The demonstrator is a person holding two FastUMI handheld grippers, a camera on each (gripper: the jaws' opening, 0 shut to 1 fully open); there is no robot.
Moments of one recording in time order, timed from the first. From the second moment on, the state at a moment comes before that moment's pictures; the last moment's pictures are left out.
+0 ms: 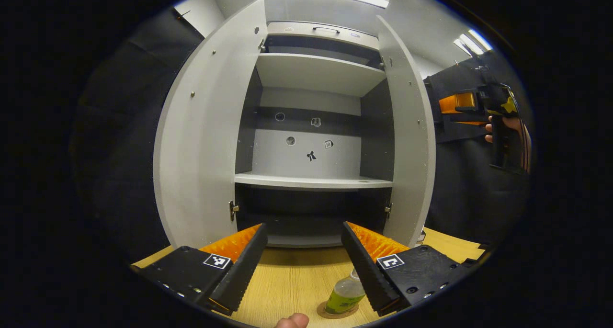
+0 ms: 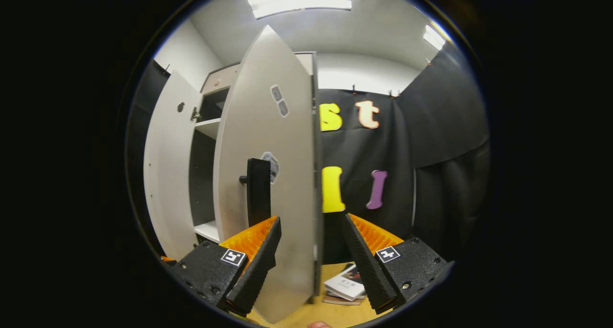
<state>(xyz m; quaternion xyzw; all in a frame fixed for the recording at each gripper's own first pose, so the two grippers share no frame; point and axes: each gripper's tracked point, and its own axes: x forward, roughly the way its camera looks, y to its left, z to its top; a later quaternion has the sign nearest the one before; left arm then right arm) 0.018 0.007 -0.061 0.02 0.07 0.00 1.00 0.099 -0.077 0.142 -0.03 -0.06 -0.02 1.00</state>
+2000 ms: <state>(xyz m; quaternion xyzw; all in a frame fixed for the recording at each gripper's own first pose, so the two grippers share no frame) 0.033 -0.012 -0.033 0.00 0.05 -0.02 1.00 0.025 -0.042 -0.039 0.00 0.01 -0.03 1.00</state>
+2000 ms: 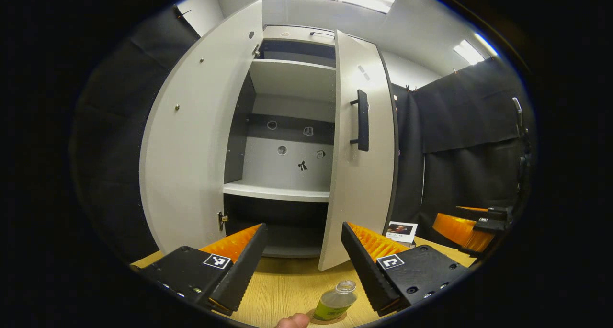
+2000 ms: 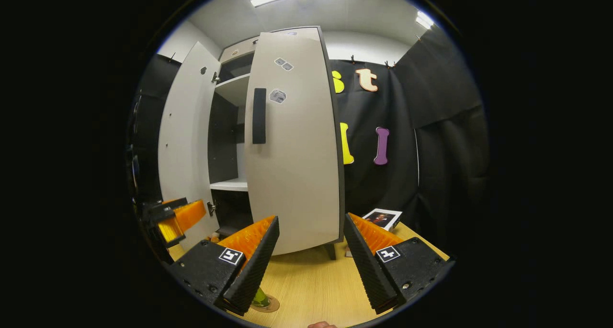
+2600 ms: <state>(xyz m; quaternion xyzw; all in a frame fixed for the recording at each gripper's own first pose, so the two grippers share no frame) 0.005 0.066 0.084 -0.04 -0.03 0.02 1.00 0.046 -0.010 -0.044 -0.01 0.02 0.02 1.00</state>
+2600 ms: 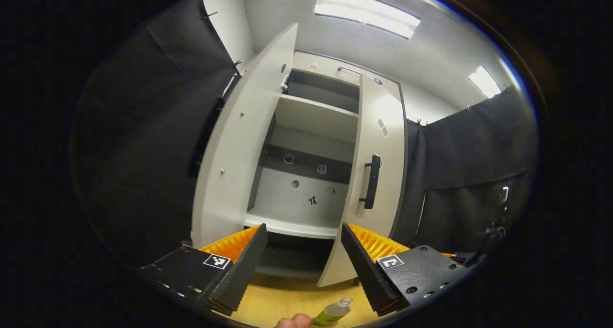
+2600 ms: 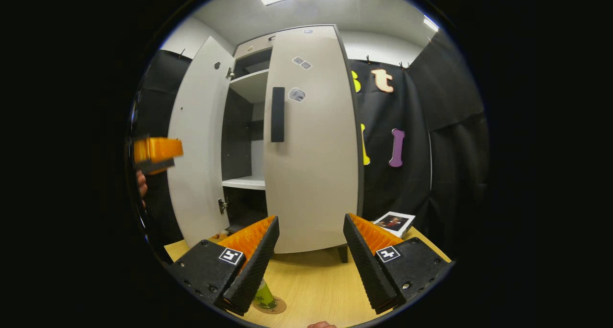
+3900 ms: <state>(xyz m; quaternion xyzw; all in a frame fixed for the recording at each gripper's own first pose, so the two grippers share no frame) 0.027 0.279 0.100 -0.02 -0.03 0.27 0.96 0.046 -0.052 -0.042 0.00 0.03 -0.03 1.00</state>
